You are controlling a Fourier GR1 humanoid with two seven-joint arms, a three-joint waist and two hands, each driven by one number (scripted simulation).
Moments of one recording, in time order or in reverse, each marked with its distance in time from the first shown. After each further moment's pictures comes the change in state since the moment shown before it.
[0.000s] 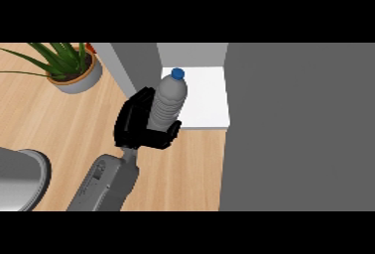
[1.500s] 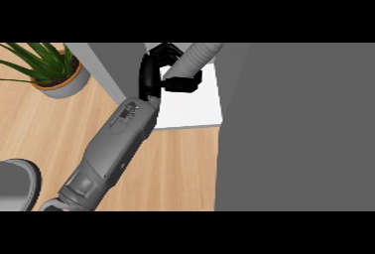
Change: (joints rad) left arm -0.525 0.038 -0.017 0.555 -0.221 0.418 -0.022; right arm -0.068 -0.012 0.009 0.006 -0.038 0.007 0.044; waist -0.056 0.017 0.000
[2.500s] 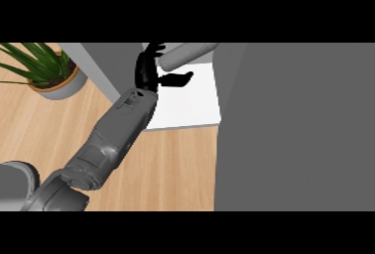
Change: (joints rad) left arm -0.237 -0.006 0.102 0.543 -0.094 0.138 -0.207; right arm -0.010 -0.004 0.004 0.025 0.003 0.008 -0.019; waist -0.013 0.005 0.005
